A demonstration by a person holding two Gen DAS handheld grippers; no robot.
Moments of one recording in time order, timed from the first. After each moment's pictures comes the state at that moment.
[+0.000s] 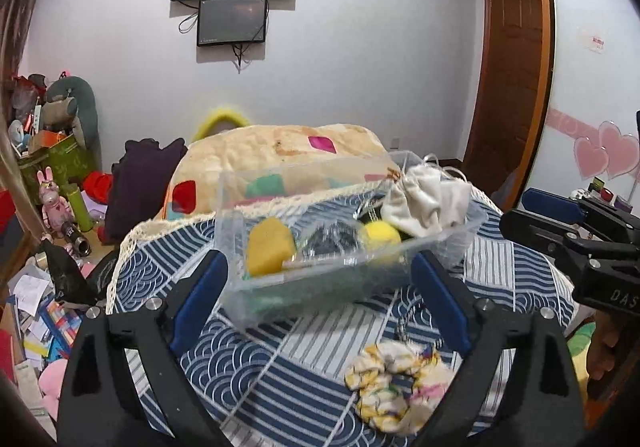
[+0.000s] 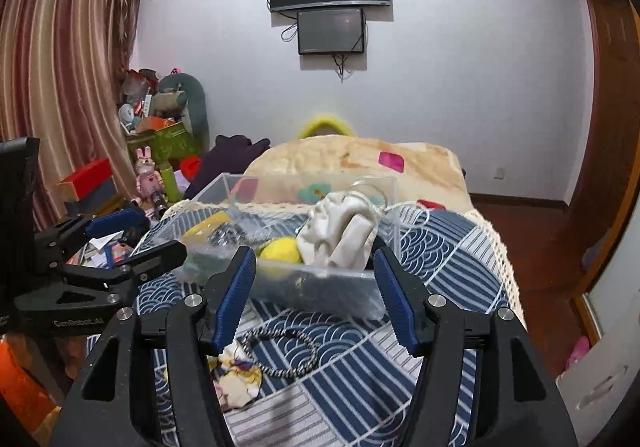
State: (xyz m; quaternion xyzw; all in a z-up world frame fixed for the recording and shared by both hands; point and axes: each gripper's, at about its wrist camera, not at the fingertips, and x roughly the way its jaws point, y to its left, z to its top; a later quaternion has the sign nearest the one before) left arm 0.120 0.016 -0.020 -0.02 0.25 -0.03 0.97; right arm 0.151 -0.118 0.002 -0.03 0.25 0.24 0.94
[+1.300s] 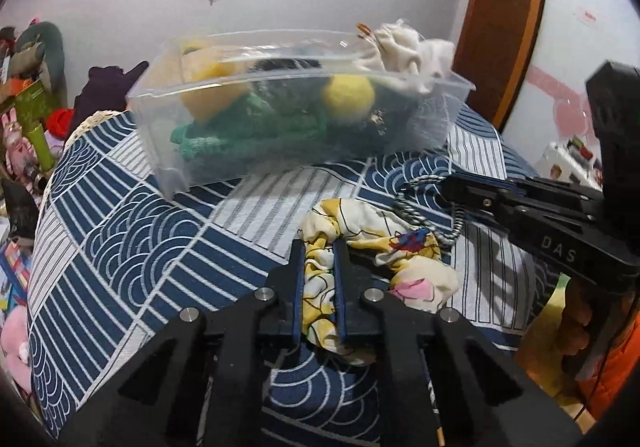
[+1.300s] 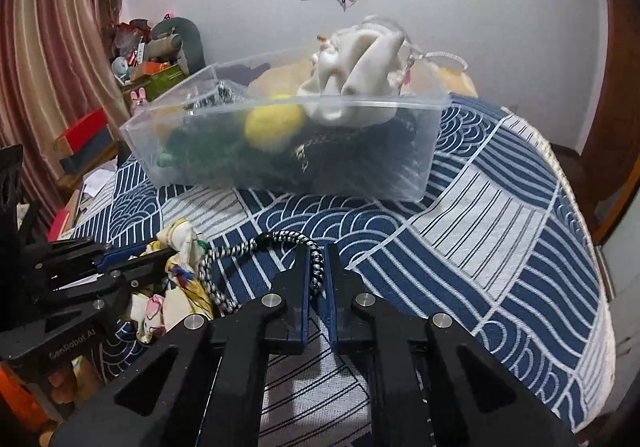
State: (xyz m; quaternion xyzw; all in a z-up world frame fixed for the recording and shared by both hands) left arm 0.110 -0.002 -0.108 -0.05 0.34 -0.09 0.93; right arm 0.157 -0.116 -0.077 -0.04 0.34 0.24 0.91
